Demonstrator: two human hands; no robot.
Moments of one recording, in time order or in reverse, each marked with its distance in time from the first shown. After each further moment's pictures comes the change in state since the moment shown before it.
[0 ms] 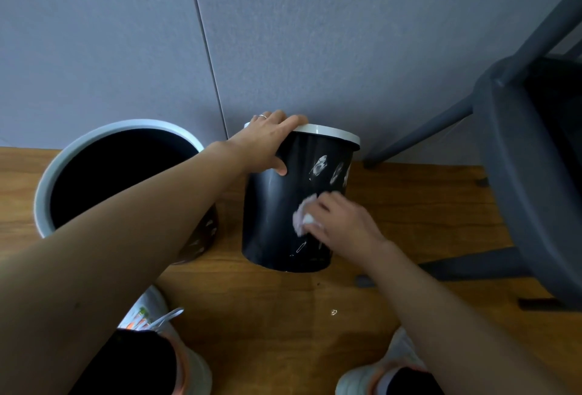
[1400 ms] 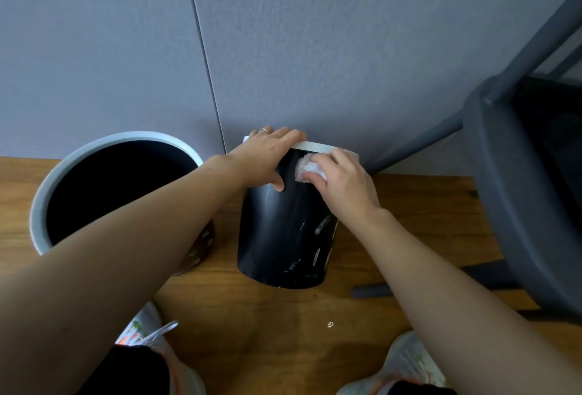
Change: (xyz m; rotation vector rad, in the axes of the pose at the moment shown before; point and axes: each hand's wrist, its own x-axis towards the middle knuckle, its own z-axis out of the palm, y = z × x) left_hand -0.003 0.007 -0.004 0.035 -0.024 0.026; right_hand 0.062 0.018 -0.041 0.089 0.236 0.318
